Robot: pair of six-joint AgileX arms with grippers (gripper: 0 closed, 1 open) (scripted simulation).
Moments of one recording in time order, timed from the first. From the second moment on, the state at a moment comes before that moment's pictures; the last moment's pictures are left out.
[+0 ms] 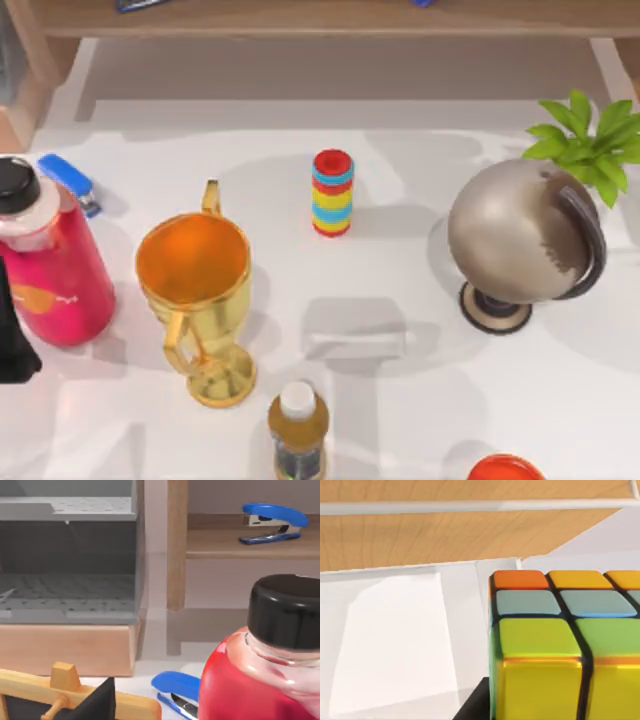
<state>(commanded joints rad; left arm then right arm) 0.00 0.00 0.00 0.00 0.00 0.00 -0.32 2.24 2.68 -1.38 0.21 -0.28</state>
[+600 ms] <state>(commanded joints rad) 0.00 0.00 0.00 0.00 0.00 0.00 -0.38 2.68 2.71 -1.59 0.01 -0.36</state>
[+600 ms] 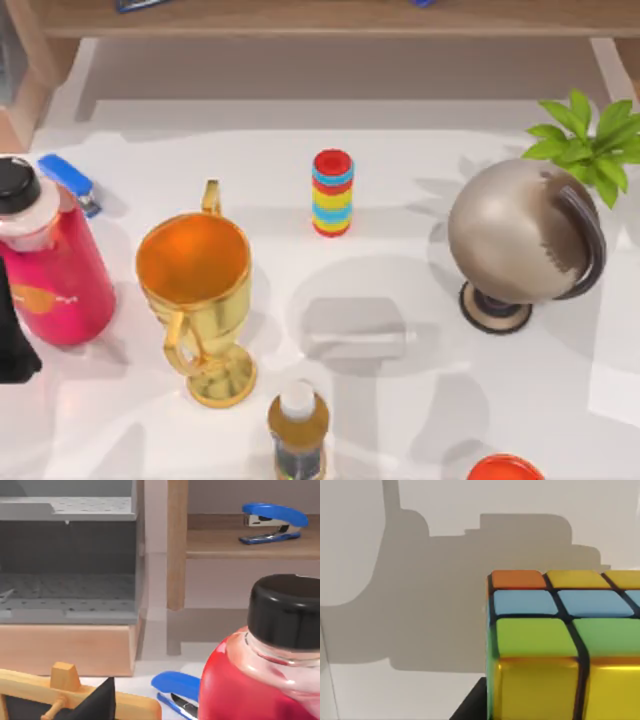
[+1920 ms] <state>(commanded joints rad) 0.00 0.00 0.00 0.00 0.00 0.00 -0.38 2.69 2.71 -1.59 0.00 -0.36</state>
